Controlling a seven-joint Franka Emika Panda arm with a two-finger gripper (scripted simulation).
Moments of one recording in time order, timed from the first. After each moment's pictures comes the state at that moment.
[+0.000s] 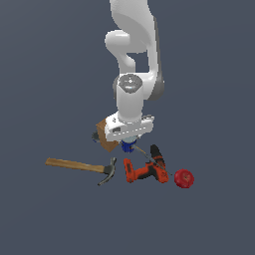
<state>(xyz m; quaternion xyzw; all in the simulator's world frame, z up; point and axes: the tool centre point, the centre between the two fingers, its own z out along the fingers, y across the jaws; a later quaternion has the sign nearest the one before) -0.022 0.008 0.115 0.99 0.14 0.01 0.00</state>
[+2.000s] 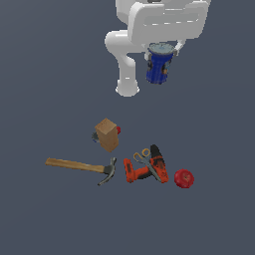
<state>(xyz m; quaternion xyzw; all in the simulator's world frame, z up) -0.104 0.101 0.441 0.99 0.14 0.00 0.00</state>
